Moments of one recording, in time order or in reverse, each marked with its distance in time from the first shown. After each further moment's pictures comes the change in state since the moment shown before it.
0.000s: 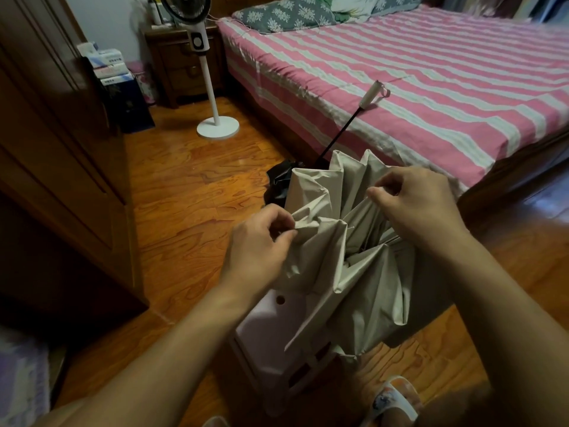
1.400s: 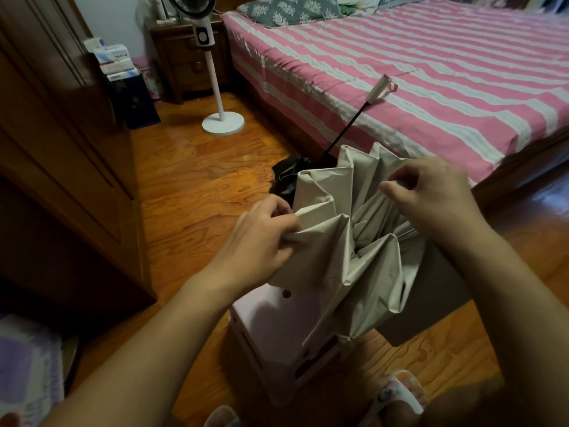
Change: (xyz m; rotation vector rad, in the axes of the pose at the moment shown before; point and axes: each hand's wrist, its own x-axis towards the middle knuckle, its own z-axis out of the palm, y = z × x) left_hand 0.009 -0.022 -0.020 0.352 -0.256 0.317; right_hand 0.002 0.005 -0.009 -0.044 0.042 -0.123
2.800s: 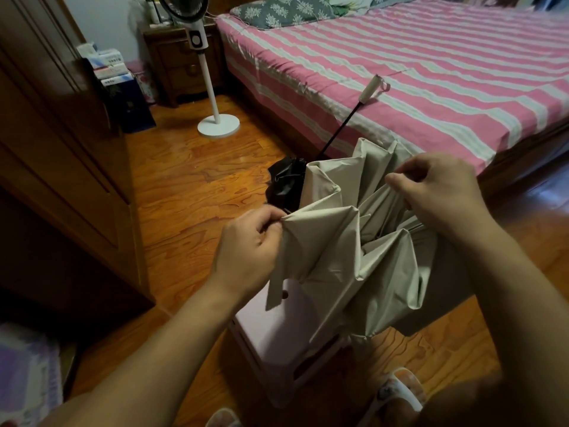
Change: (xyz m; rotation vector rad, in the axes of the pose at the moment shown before) left_hand -0.009 0.018 0.004 -0.388 0.286 -0.194; right_hand -0.003 0.011 -0.010 0.158 0.028 0.136
